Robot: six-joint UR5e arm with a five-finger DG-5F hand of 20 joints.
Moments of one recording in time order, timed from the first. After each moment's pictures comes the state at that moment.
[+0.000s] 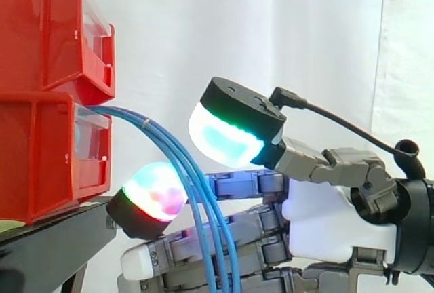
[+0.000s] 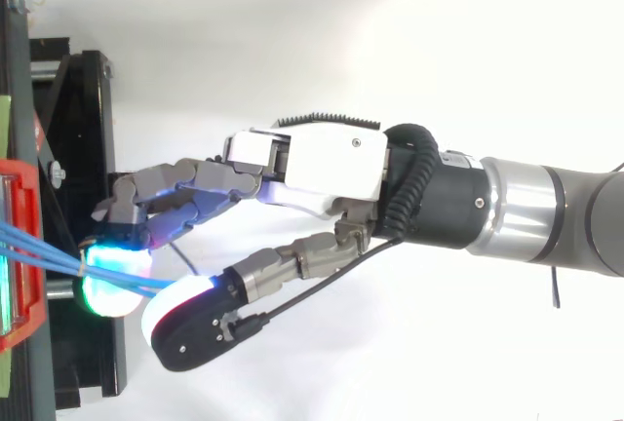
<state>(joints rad) 0.18 -2.39 -1.22 -2.56 -1.24 -0.02</state>
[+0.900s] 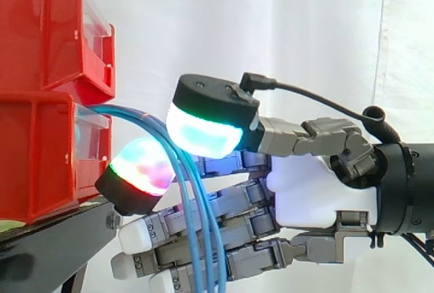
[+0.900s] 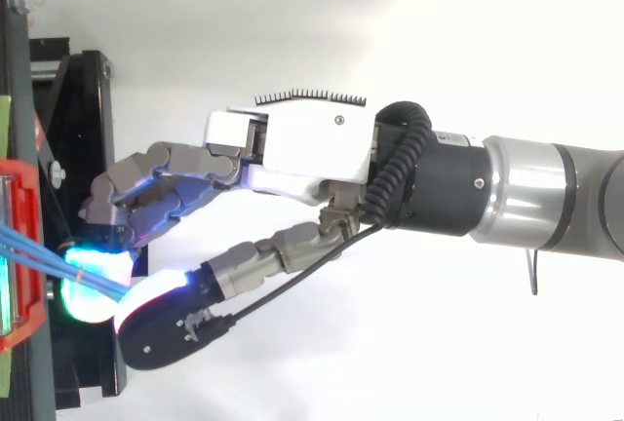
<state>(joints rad) 0.16 -2.39 -1.11 -2.76 -1.28 0.02</state>
